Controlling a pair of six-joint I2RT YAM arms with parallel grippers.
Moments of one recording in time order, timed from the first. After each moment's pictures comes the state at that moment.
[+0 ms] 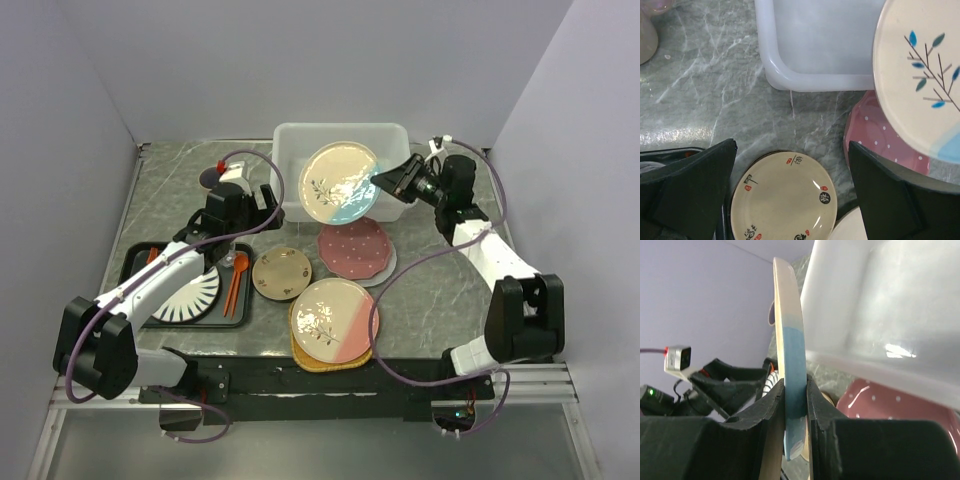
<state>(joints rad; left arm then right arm) -0.44 1.32 0.93 -0.09 -0.08 -0.49 0.10 1.45 1.00 0.24 -0.63 0.87</state>
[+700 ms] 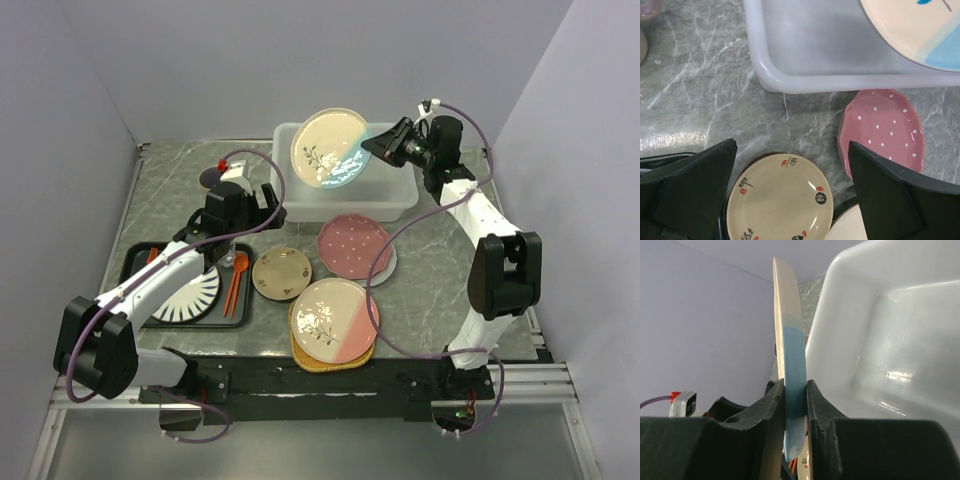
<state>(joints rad) -0.44 1.32 0.93 -0.06 -0.04 -0.48 0.12 1.75 1.42 0.15 -0.61 0.87</state>
